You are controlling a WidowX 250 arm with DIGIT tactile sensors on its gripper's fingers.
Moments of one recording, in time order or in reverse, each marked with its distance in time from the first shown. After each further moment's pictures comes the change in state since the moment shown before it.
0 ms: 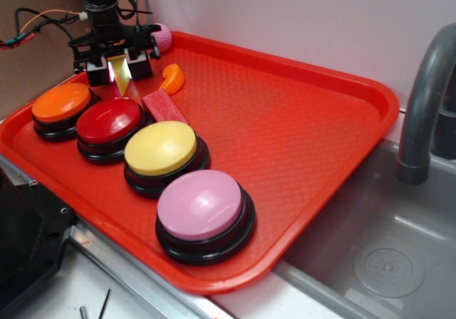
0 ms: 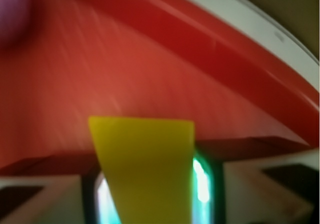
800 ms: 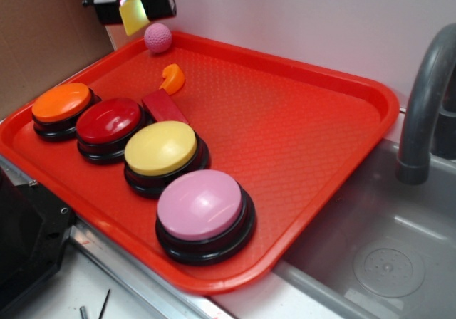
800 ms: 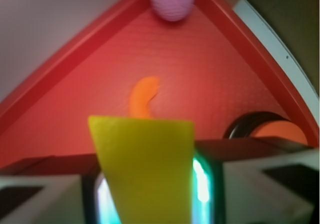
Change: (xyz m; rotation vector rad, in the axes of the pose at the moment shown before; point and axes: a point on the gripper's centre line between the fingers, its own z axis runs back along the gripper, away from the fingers) arm -0.052 -0.052 0.126 -0.171 0.087 -0.355
